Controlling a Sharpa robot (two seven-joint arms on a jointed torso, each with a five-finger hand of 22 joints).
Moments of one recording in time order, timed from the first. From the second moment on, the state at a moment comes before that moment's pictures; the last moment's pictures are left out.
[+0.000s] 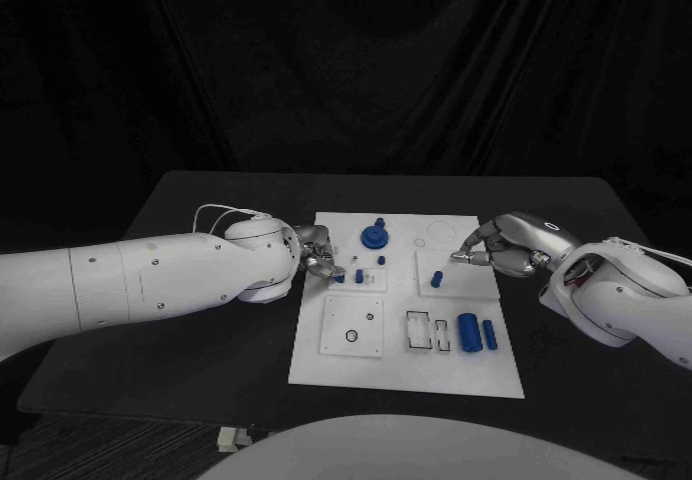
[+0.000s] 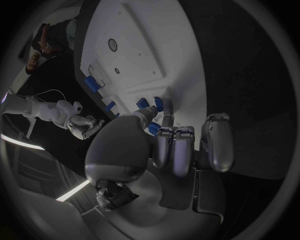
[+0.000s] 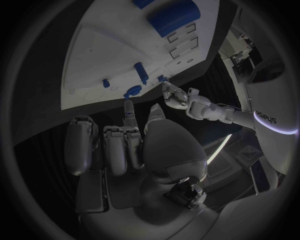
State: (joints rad) left arm 1.22 -0.74 -0.21 1.53 -1.19 -0.10 -0.52; left_hand 1.18 -0.06 0.39 0.15 0.23 1.07 0.03 0.19 0.89 1.47 -0.05 1.52 1.31 1.47 -0.09 1.57 1.31 0.05 1.46 0.02 1.31 1.31; right arm 1.19 -0.99 -0.21 1.61 -1.39 -0.44 0.00; right_hand 1.25 0.18 -0.28 0.29 0.25 0.98 0.09 0.21 0.29 1.46 0.01 1.56 1.31 1.46 -0.05 1.55 1.31 0.04 1.46 0.06 1.35 1.31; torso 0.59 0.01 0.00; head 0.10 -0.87
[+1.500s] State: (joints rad) left arm 1.22 -0.73 -0.21 1.51 -1.19 -0.09 -0.52; left_hand 1.06 -0.03 0.20 0.29 0.09 1.09 0.04 0.18 0.83 1.46 -0.04 1.52 1.31 1.47 -0.09 1.57 1.31 0.05 1.46 0.03 1.30 1.31; right arm 1.19 -0.99 -0.21 1.60 -1.39 -0.44 0.00; right_hand 1.25 0.18 -0.28 0.29 0.25 0.98 0.09 0.21 0.29 1.46 0.01 1.56 1.31 1.46 -0.04 1.55 1.31 0.04 1.46 0.06 1.35 1.31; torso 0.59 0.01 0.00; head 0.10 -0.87
